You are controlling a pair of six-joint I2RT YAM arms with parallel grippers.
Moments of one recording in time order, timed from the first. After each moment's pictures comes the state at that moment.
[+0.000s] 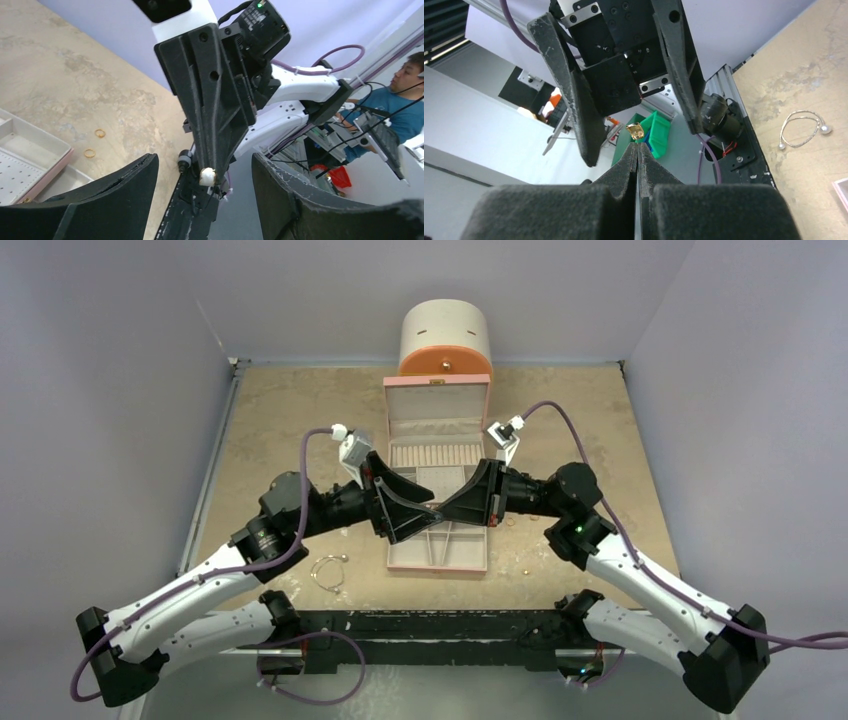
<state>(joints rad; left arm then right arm) -0.91 0.83 0.81 0.14 0.36 -0.63 0.68 0.92 0.70 0.47 -0.80 1.17</state>
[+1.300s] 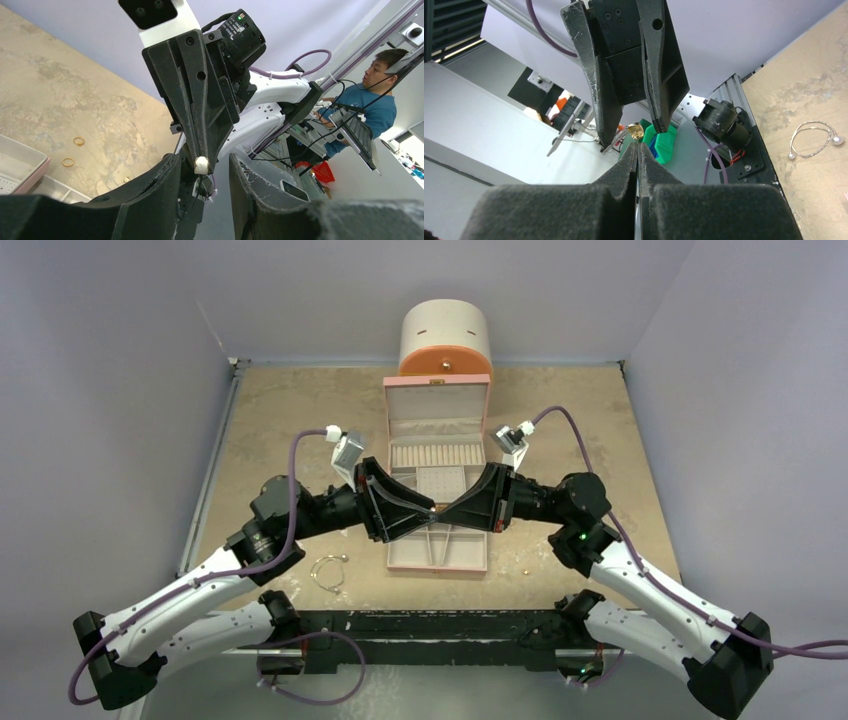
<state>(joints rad) -0.91 0.80 0.80 0.19 0.42 -0.68 0.70 0.87 0.65 0.56 -0.78 1.21</state>
